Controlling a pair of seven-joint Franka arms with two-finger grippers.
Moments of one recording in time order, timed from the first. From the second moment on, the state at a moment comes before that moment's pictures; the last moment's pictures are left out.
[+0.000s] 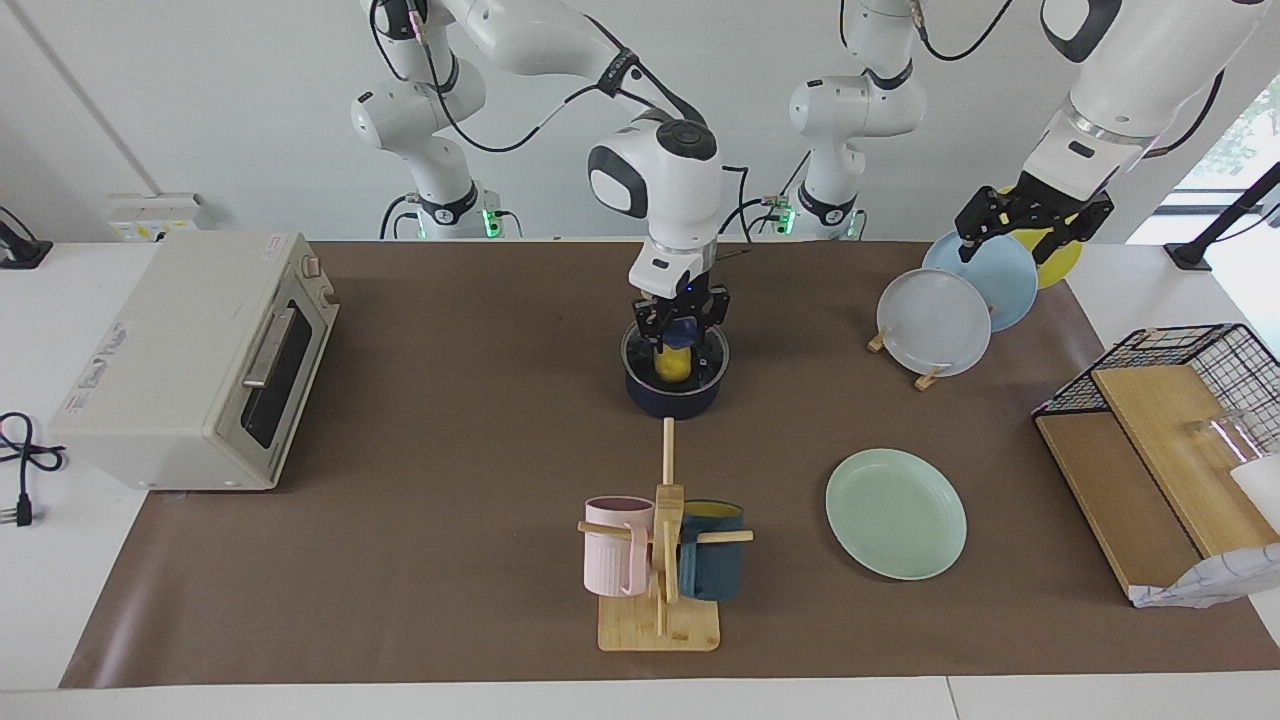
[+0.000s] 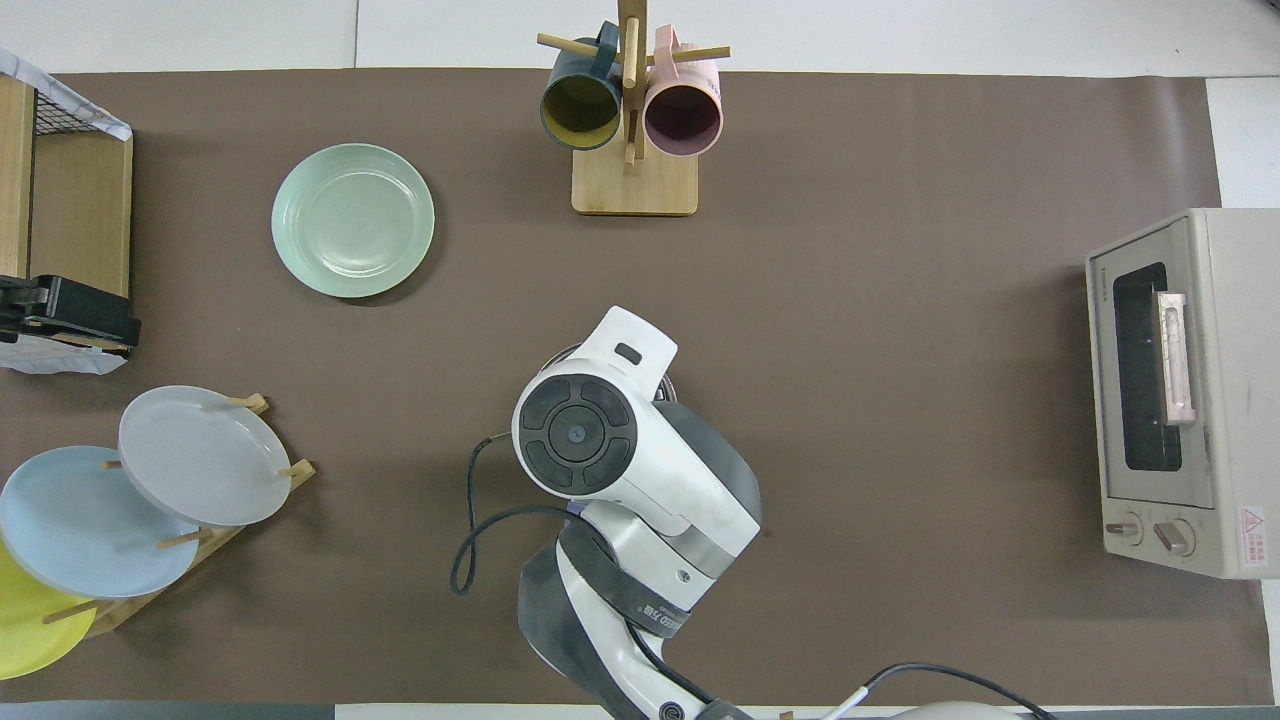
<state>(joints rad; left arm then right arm) -0.07 -0.02 0.00 -1.56 0.00 1.48 0.05 0.66 0.31 0.09 -1.74 -0.10 2.15 0.60</state>
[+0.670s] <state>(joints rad) -0.07 -0.02 0.00 -1.56 0.00 1.48 0.05 0.39 0.28 0.08 -1.64 -0.10 1.99 0.21</state>
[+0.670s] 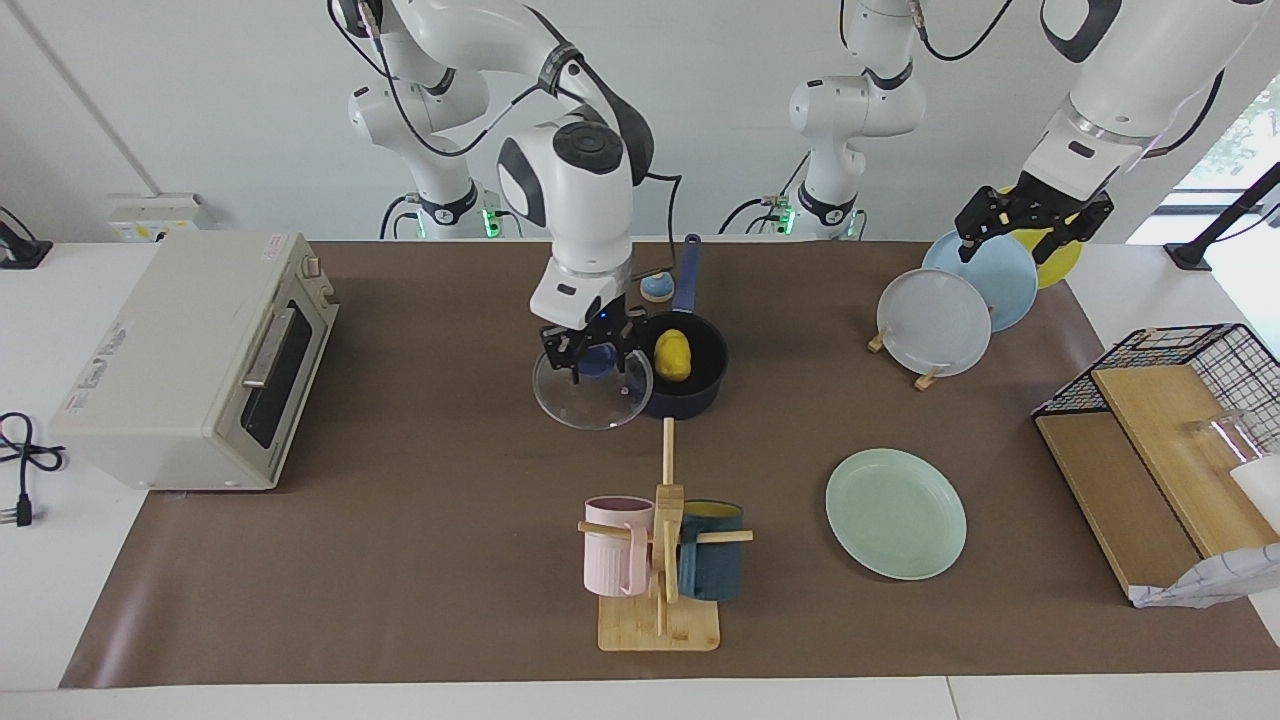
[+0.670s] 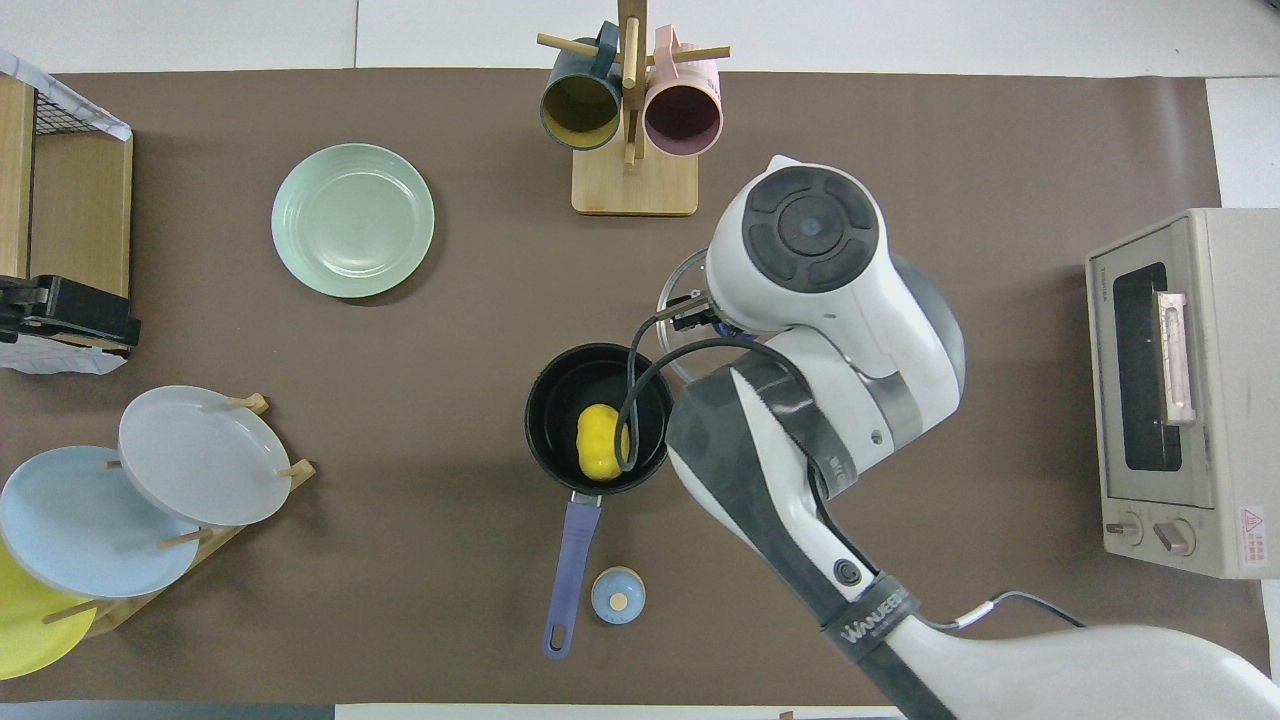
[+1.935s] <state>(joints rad) -0.07 -0.02 0.00 -1.56 0.00 1.48 0.05 0.07 0.29 0.08 -1.93 -0.03 2.25 -0.21</state>
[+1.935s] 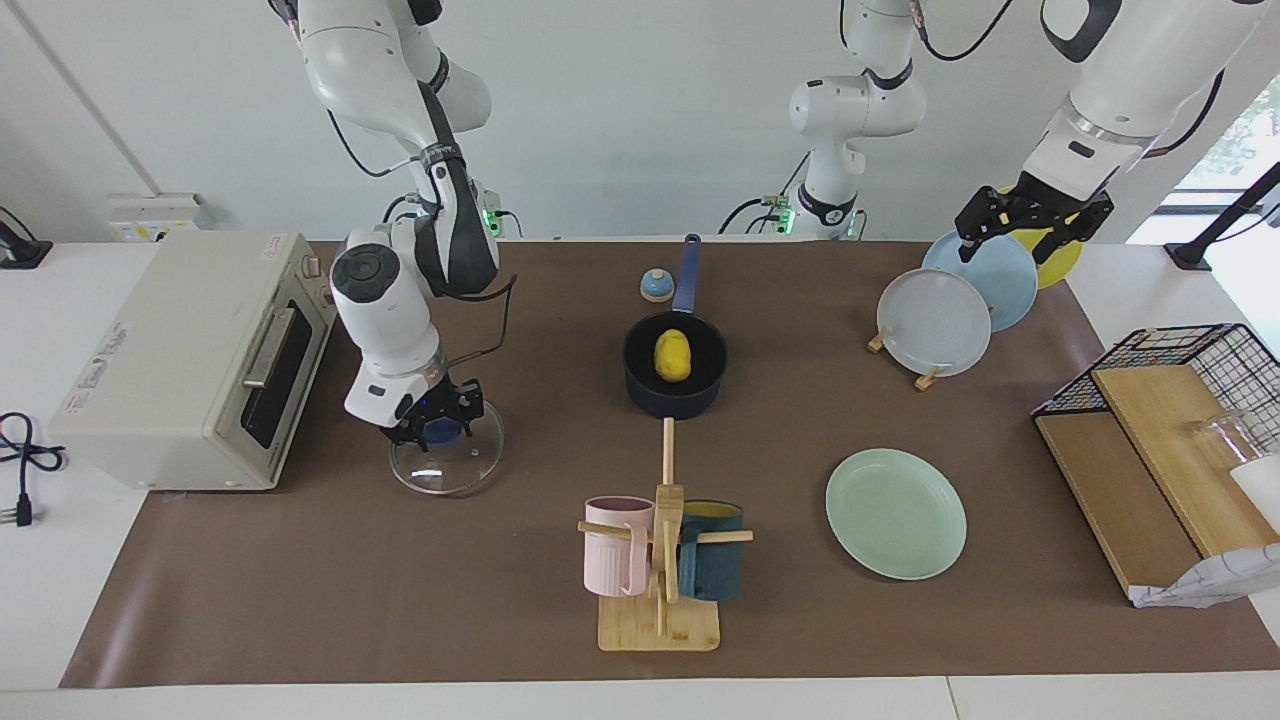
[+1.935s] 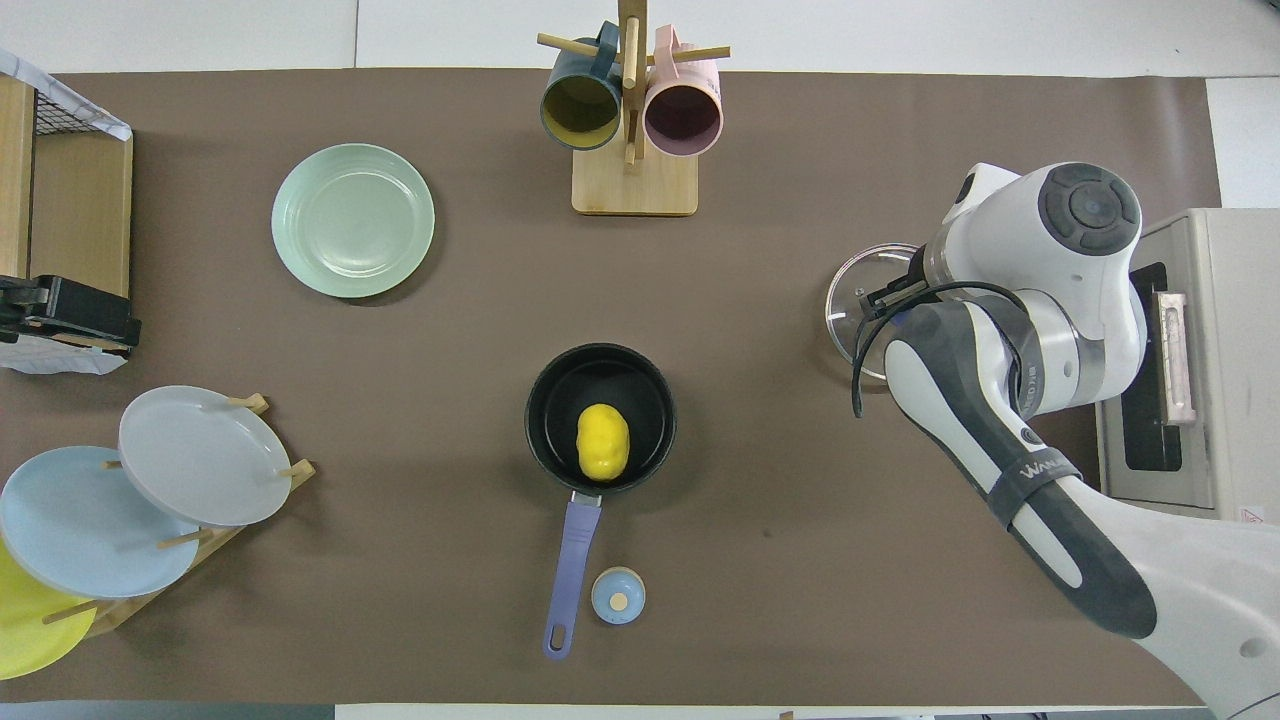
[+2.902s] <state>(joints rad) -0.26 -0.05 -0.04 -1.69 0.00 1.57 -0.20 0.00 0.29 0.08 -2.02 -0.02 2.39 -0.30</state>
